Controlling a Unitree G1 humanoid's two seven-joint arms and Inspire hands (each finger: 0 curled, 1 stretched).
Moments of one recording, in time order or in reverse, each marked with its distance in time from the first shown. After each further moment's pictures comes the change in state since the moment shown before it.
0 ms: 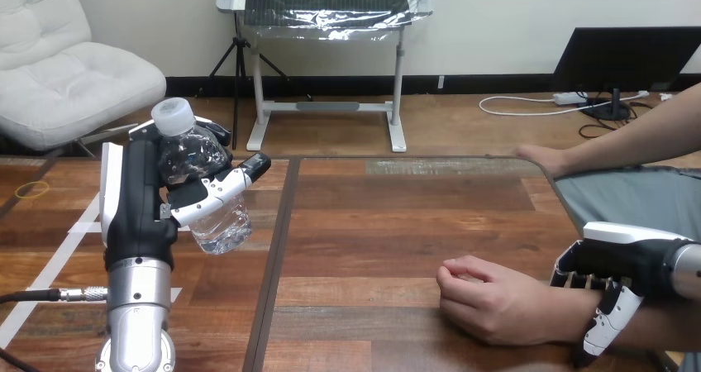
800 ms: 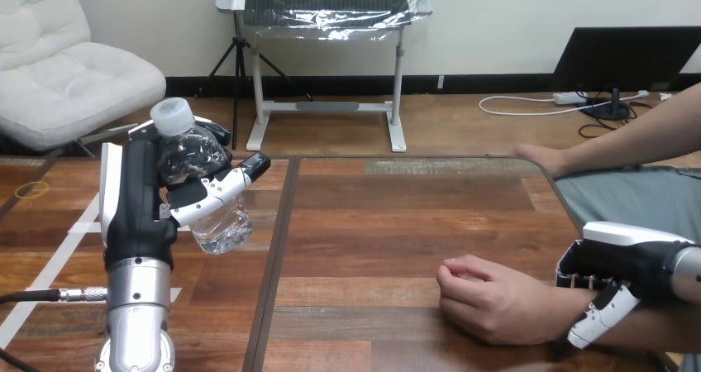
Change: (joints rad) left arm 0.000 0.000 0.001 0.000 -0.007 0.000 -0.002; right arm 0.017 0.000 0.001 0.000 -0.005 -0.029 -0.048
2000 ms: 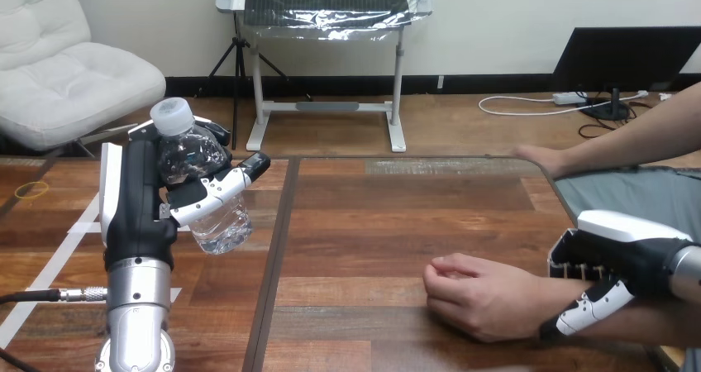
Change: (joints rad) left arm 0.000 -0.001 0.000 0.000 -0.001 0.000 0.000; right arm 0.033 -0.006 -0.028 0.003 0.033 -0.123 -0.102
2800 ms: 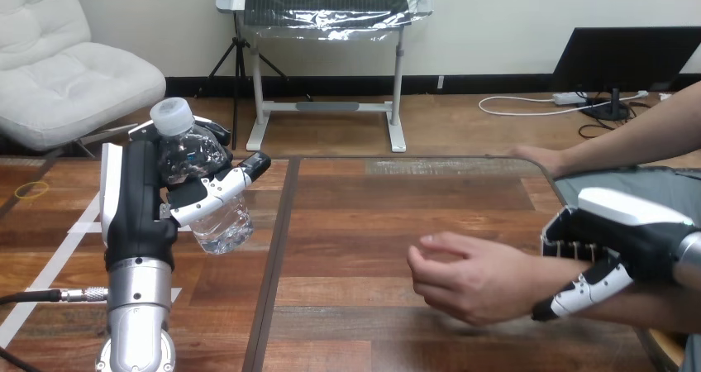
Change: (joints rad) left arm 0.000 -0.003 -0.001 0.000 -0.008 0.000 -0.004; right arm 0.020 0.000 -0.062 -0.065 0.055 -0.021 -0.010
